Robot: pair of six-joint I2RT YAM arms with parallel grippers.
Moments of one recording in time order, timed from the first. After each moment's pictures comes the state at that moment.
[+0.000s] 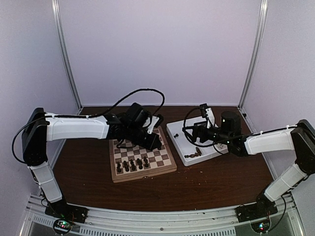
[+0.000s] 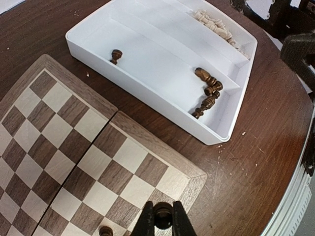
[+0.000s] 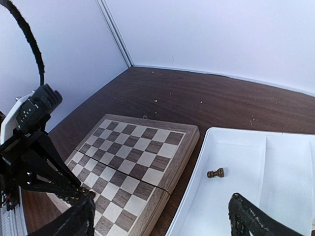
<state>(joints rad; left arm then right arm) -0.90 1.79 1.31 -0.32 0.13 -0.31 0.56 1.49 0.67 0.57 -0.30 0.28</state>
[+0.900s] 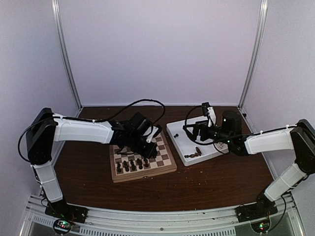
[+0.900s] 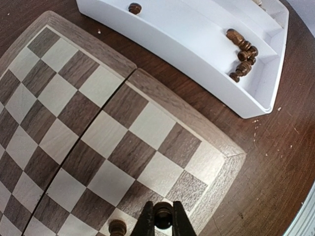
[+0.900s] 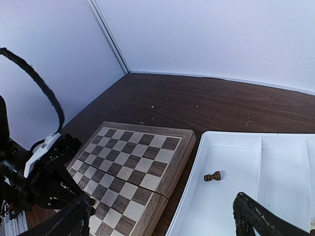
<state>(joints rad) -0.91 1.84 1.25 -0.34 0.08 -0.28 0.54 1.49 0.67 0.60 -0.29 0.32</state>
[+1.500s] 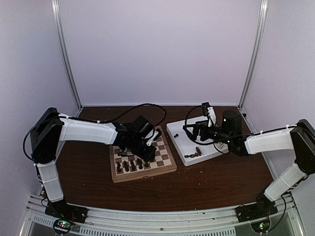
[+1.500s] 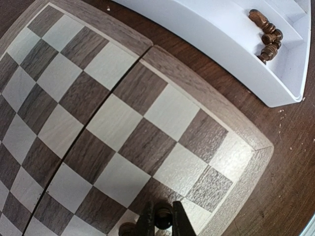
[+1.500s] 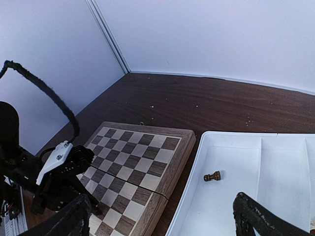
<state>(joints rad) -0.91 1.89 1.27 -0.38 0.03 -0.26 0.54 1.49 0.67 0.60 -0.29 0.32</state>
